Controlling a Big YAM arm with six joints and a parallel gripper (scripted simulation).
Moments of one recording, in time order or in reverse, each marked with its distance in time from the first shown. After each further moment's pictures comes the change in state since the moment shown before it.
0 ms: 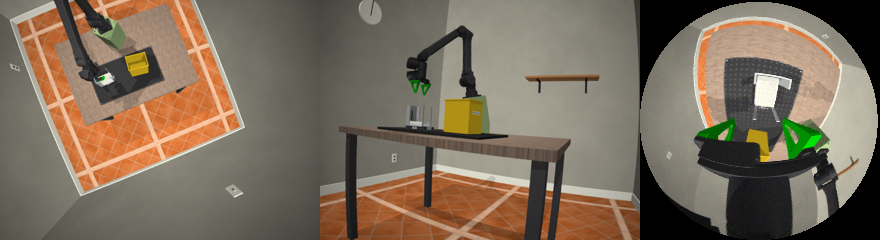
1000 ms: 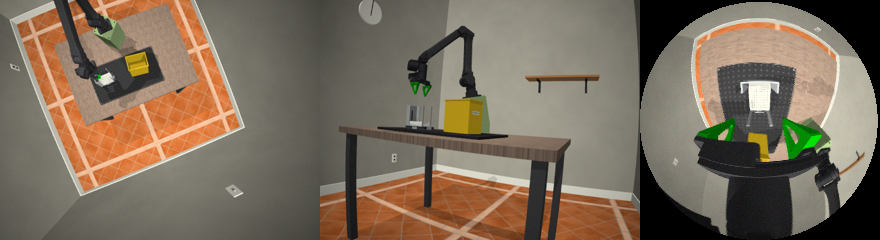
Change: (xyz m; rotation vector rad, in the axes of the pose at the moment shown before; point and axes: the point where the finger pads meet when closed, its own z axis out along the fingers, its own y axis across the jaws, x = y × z) arm -0.017 -0.028 0.004 0.002 -0.012 0.102
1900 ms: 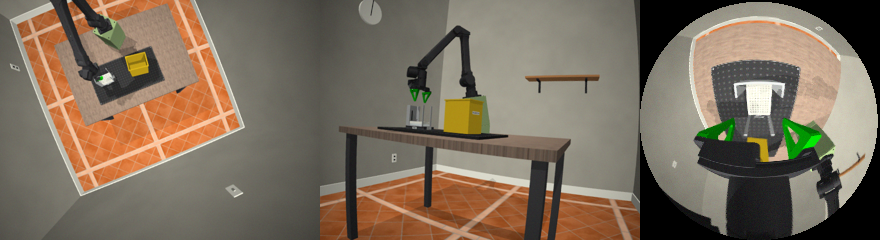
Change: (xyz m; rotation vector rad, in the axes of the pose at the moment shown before) arm 0.001 -0.002 0.043 0.006 0.003 -0.001
